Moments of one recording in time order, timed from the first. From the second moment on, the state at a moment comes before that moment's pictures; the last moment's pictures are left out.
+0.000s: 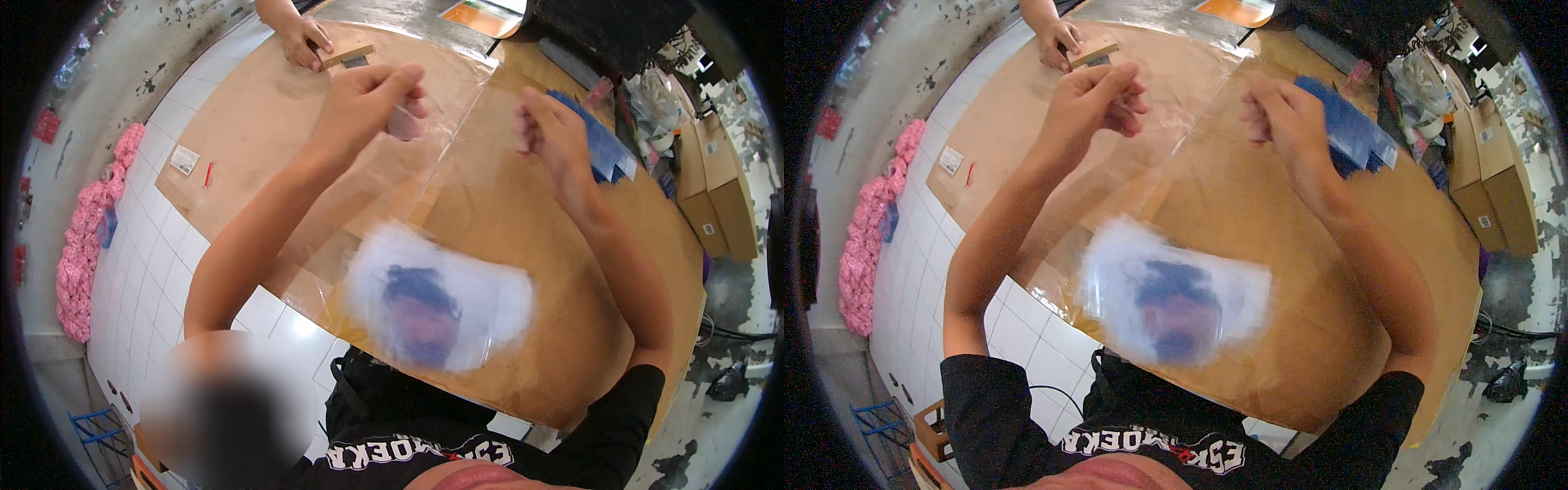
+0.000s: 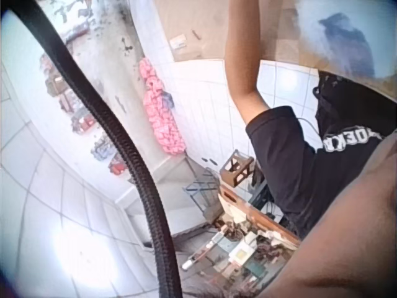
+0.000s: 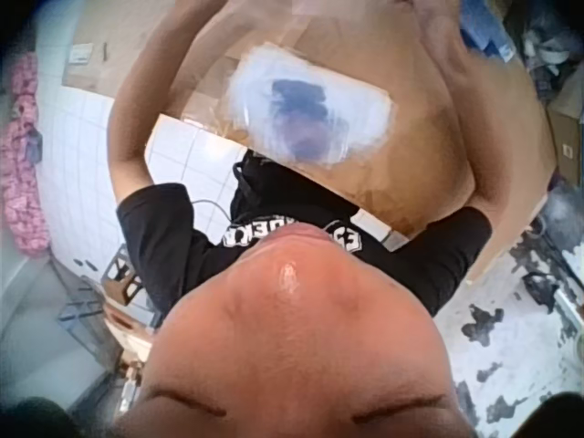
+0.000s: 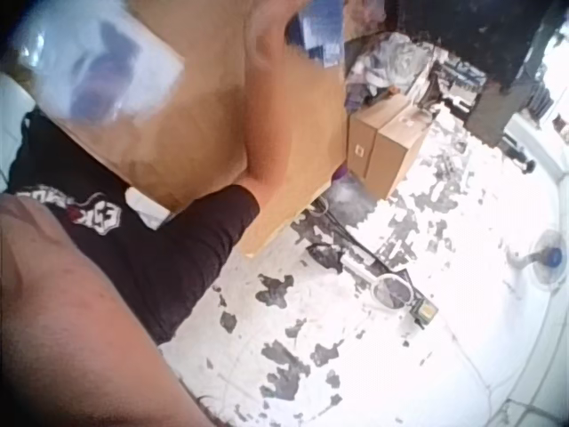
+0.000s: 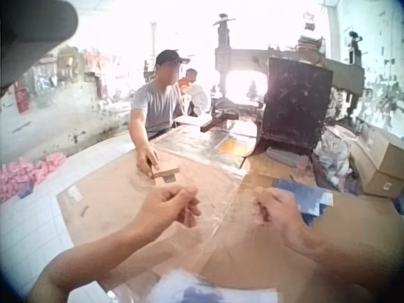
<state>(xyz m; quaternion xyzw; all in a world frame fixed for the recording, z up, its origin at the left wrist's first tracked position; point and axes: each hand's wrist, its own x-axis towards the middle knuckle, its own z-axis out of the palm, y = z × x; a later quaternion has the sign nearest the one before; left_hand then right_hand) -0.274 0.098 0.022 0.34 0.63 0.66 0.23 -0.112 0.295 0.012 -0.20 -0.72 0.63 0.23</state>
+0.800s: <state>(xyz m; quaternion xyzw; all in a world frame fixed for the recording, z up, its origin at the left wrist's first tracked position) -0.389 0.066 -0.023 0.15 0.71 0.66 0.21 -0.305 0.296 -0.005 -0.25 -0.74 0.62 0.07</state>
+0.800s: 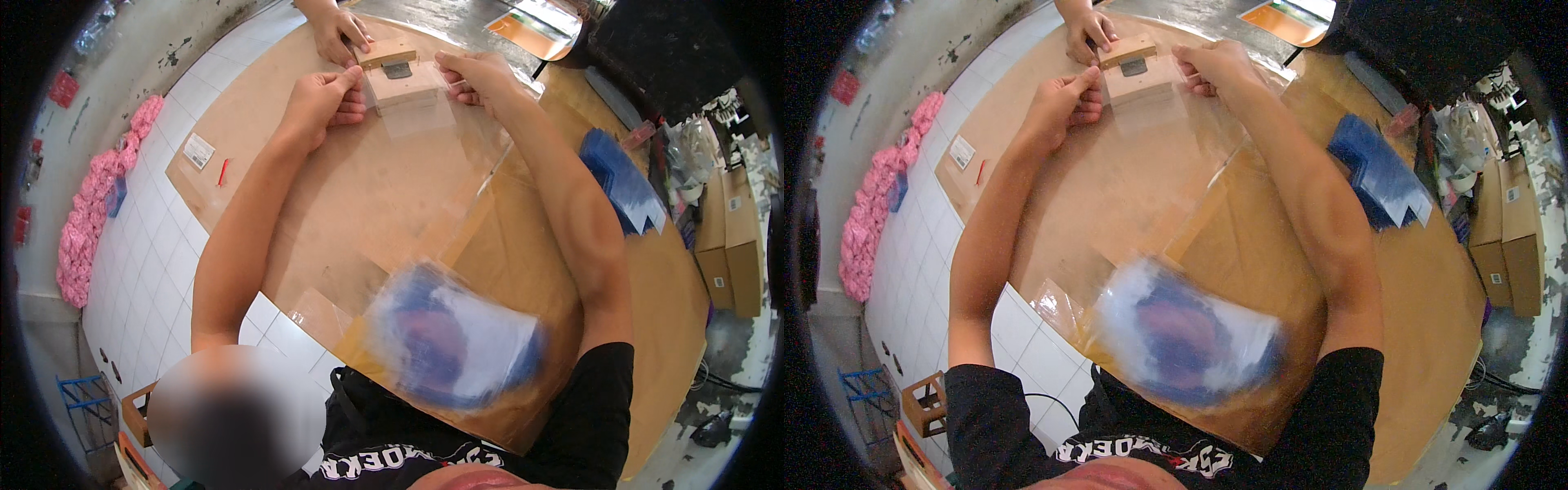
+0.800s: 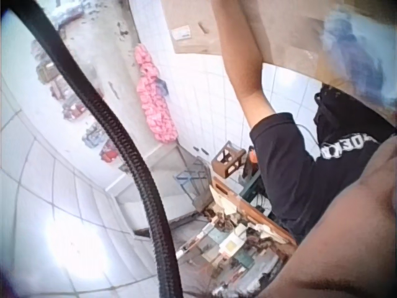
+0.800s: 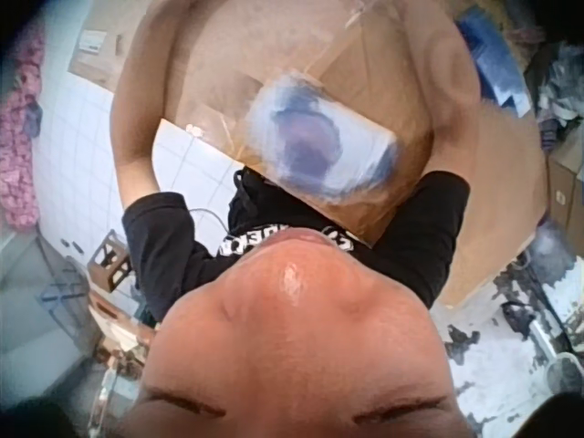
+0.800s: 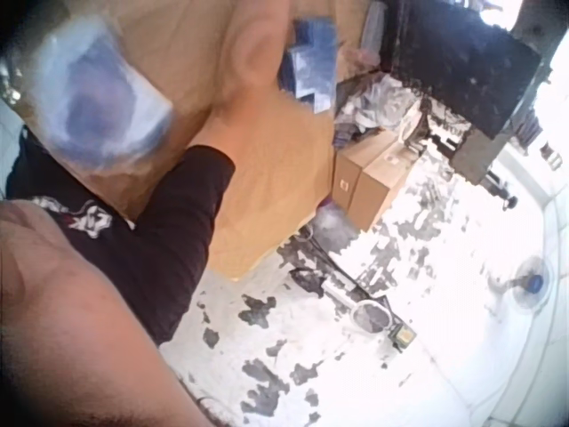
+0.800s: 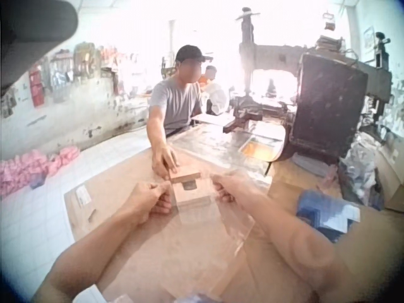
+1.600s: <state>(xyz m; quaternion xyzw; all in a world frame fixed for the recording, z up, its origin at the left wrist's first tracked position) -0.396 0.061 -0.024 0.14 0.62 0.73 0.27 -0.313 0.306 -0.017 -0.16 -0.65 0.73 0.11</state>
